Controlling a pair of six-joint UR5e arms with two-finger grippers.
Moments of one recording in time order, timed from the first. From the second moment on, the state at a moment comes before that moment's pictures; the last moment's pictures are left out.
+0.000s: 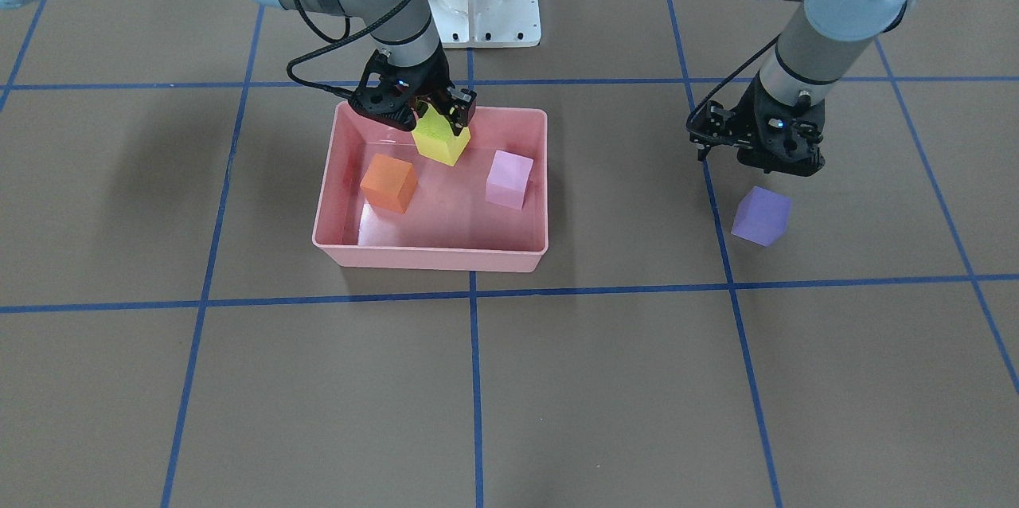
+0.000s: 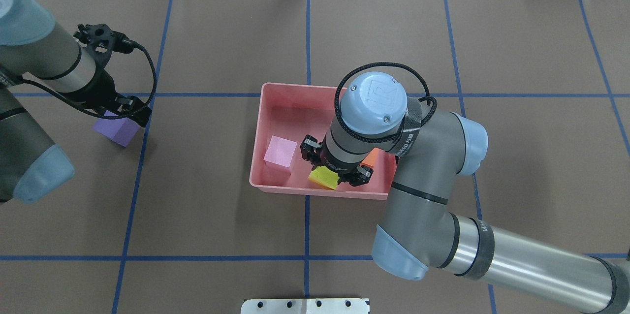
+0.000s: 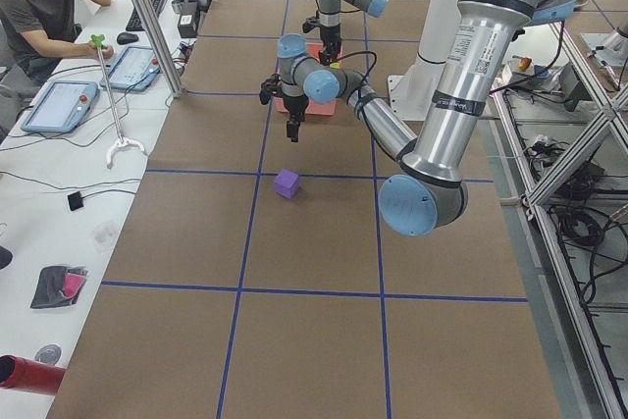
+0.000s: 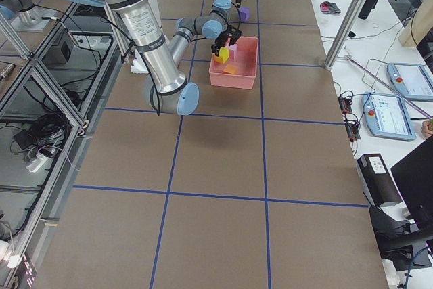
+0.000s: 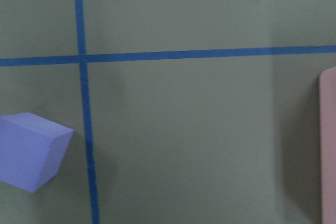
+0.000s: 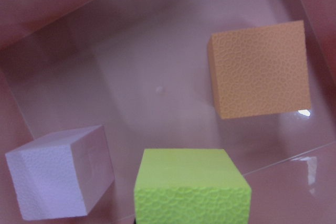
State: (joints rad) left arm -0.87 -1.86 -1.92 -1.50 -2.12 -0.54; right arm 0.47 -0.91 1.78 -1.57 1.97 1.76
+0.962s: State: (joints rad) left arm -0.91 -1.81 -1.79 -1.60 -2.13 -0.30; right arm 0.69 -0.96 1.88 -1.59 2.13 1.74
